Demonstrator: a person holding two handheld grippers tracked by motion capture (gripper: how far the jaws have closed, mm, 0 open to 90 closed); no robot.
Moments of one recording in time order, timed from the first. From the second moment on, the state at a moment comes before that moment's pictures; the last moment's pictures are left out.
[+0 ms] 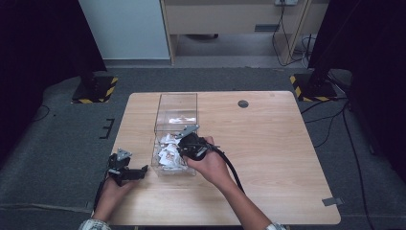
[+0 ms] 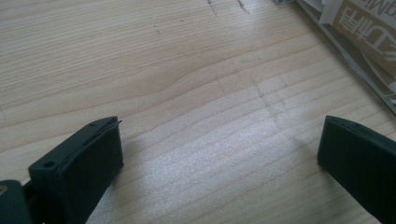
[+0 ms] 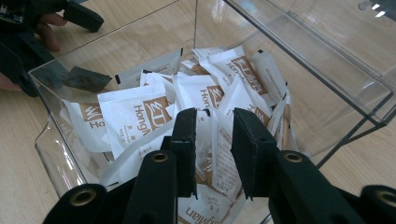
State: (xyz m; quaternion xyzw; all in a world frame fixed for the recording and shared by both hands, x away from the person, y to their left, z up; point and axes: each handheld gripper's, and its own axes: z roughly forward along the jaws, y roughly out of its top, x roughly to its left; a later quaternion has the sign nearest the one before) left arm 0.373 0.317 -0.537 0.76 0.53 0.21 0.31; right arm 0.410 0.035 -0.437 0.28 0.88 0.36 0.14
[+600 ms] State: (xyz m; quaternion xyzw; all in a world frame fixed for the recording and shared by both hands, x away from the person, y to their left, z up) left arm 0.373 0.317 -0.537 0.76 0.53 0.21 0.31; right arm 0.411 0.039 -0.442 0.29 0.88 0.35 0.13
